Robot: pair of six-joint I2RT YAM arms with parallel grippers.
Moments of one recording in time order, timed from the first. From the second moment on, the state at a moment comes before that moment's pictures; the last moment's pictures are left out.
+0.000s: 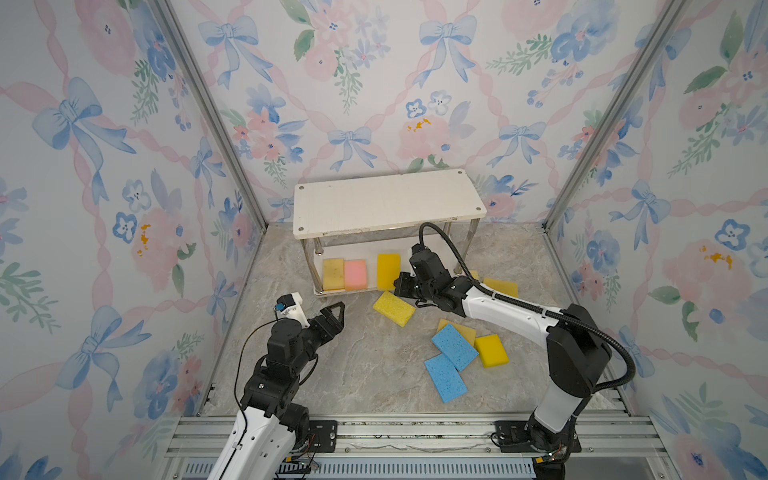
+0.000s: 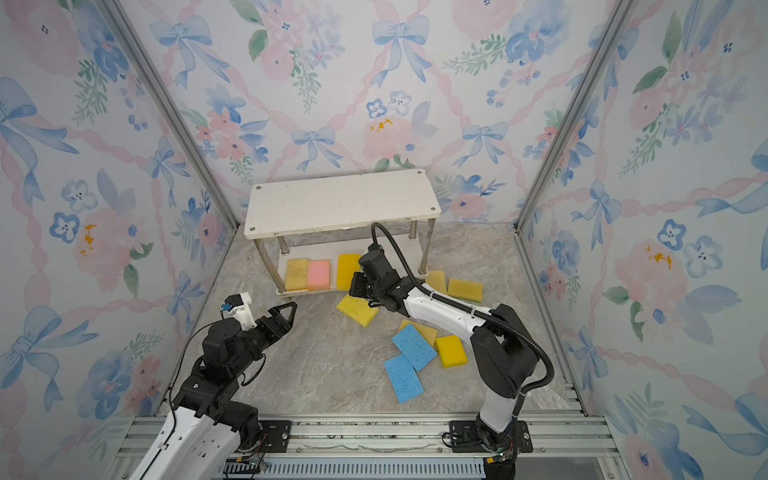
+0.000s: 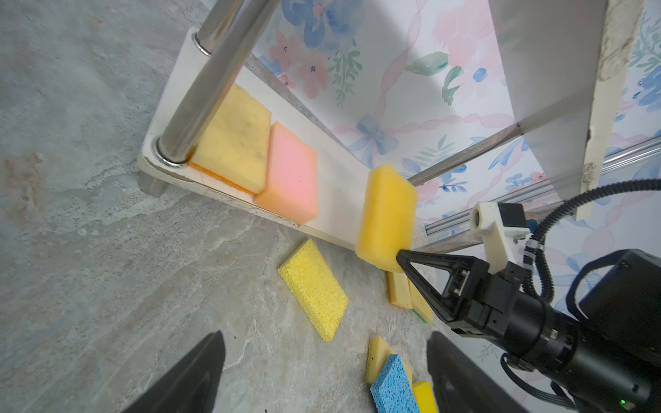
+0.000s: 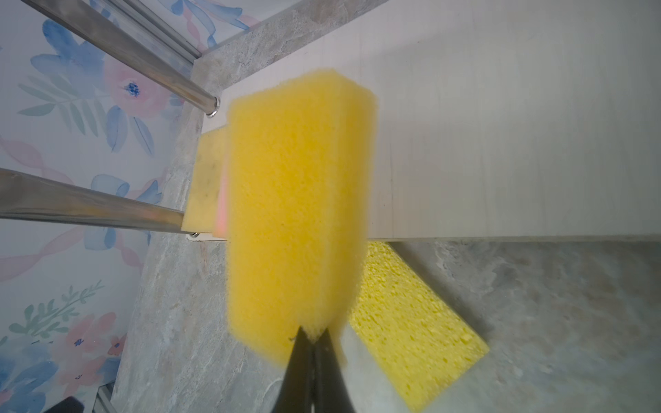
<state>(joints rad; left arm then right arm) -0.25 0.47 0.42 -0.29 0.10 -0.84 0.77 1.79 1.33 -0.21 0.01 0.75</state>
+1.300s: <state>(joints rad) -0.24 0.47 0.42 -0.31 0.12 -0.81 0.73 2.02 1.50 -0.18 -0.10 0.70</state>
